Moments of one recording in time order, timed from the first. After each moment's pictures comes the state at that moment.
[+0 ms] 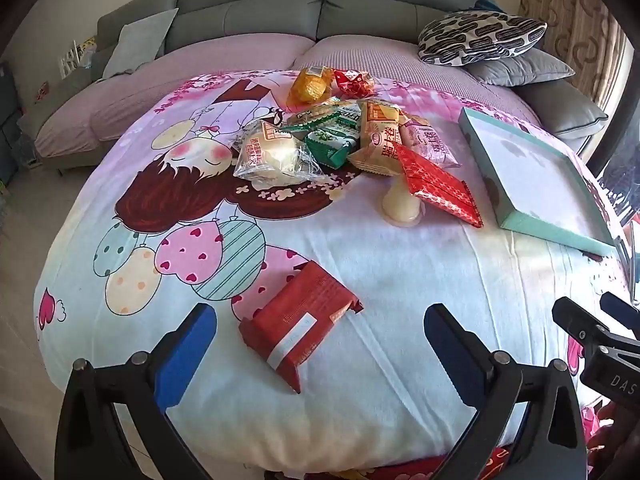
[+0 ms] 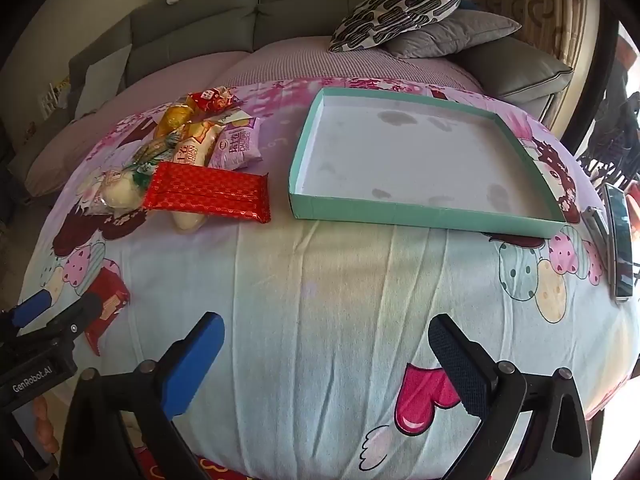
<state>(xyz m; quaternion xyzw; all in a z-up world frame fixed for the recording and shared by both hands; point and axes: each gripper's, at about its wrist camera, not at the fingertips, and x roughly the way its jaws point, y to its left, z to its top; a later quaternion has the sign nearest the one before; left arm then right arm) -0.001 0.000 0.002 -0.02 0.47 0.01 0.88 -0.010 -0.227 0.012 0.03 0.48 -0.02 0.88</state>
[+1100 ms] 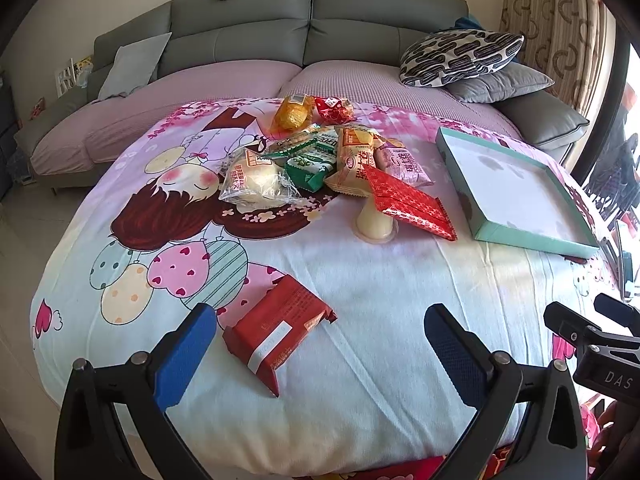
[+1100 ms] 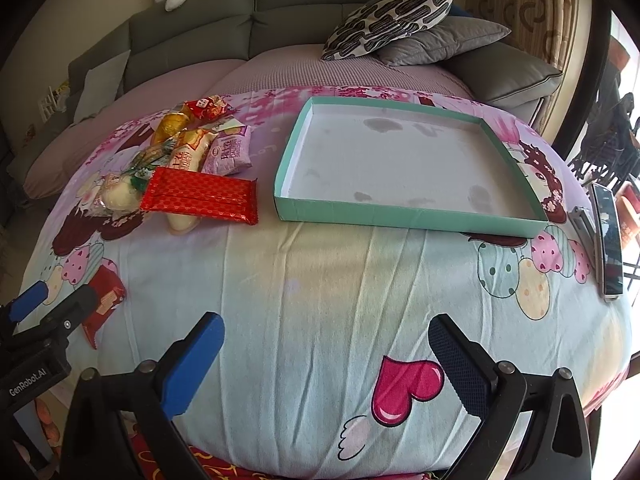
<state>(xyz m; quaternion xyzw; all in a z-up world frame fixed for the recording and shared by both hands) -0.018 -0.015 0.011 -0.02 0.43 -0.01 0.90 -0.026 -0.241 0.024 0.02 0.46 -0.03 0.89</state>
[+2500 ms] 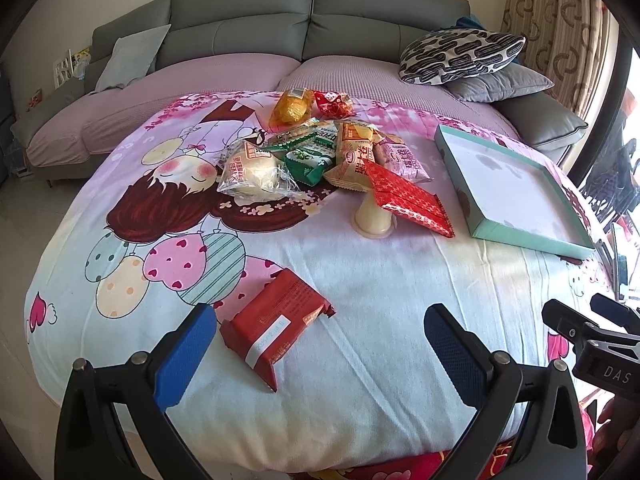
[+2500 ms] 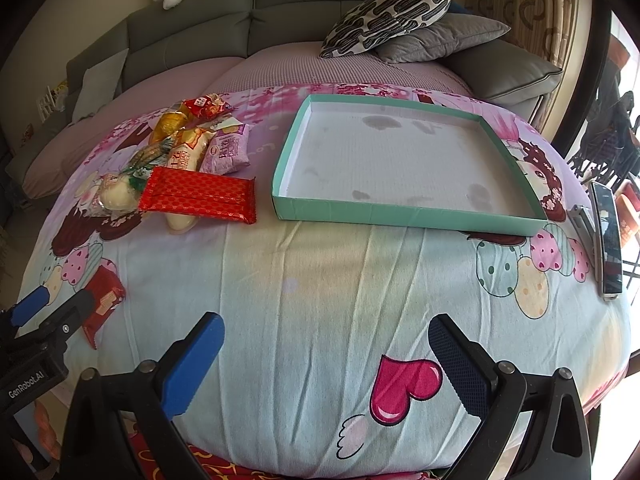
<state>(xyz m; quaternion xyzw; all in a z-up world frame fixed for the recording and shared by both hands) -0.018 -0.011 0.009 -0.04 0.44 -0.02 0.90 -0.025 -0.242 0.023 0.02 0.47 -0.03 0.88</state>
